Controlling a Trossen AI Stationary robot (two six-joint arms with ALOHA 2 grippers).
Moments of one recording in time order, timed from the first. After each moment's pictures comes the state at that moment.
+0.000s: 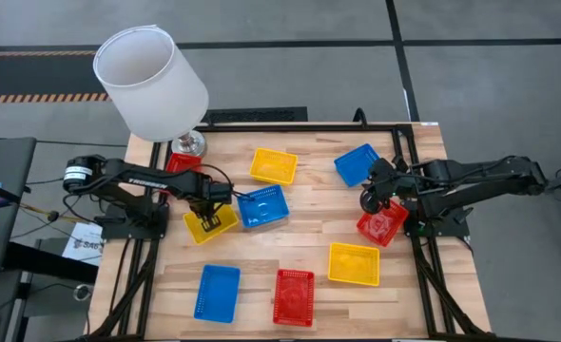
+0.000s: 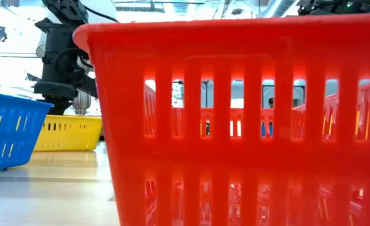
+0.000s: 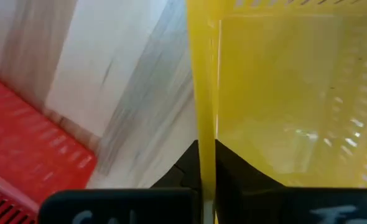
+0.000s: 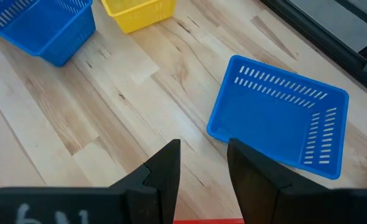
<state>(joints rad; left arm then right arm) 0.12 1.41 0.73 -0.92 -0.09 -0.44 0.07 0.87 0.82 -0.96 0.47 0.65</state>
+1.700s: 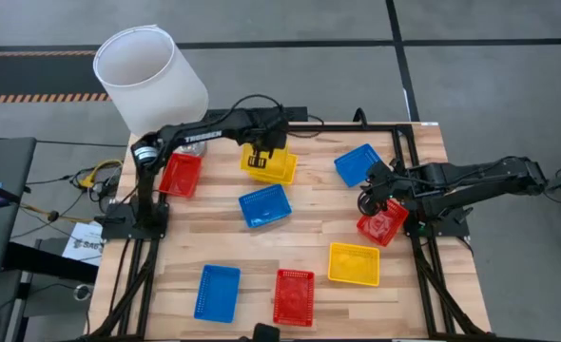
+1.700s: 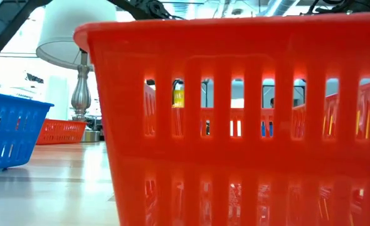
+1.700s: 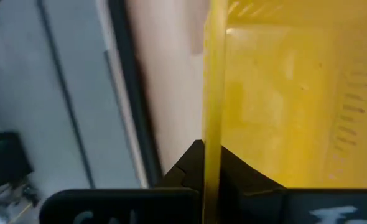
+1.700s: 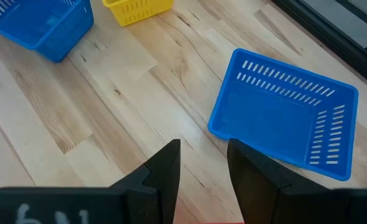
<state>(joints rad) 0.44 1.97 1.71 -0.92 -0.25 0.72 0.06 0.87 0.76 -0.90 0.47 0.65</state>
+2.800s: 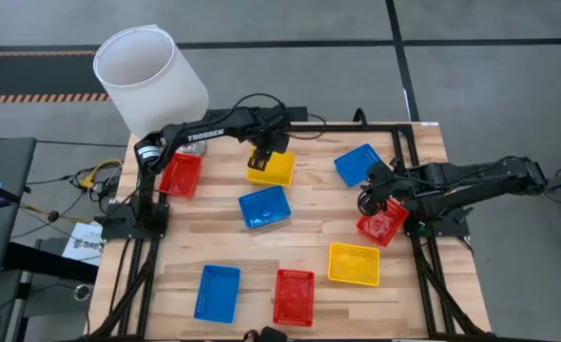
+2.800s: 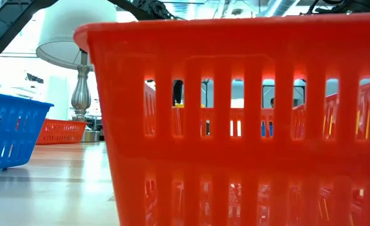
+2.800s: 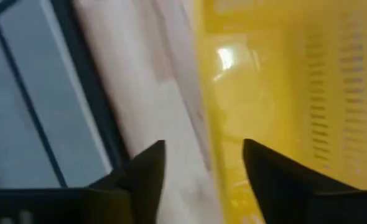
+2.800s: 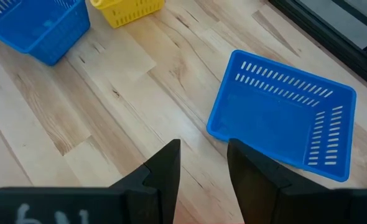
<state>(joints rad) 0.45 2.00 1.76 -0.96 -0.12 0.82 0.06 0.87 0.76 -0.90 0.48 0.65</state>
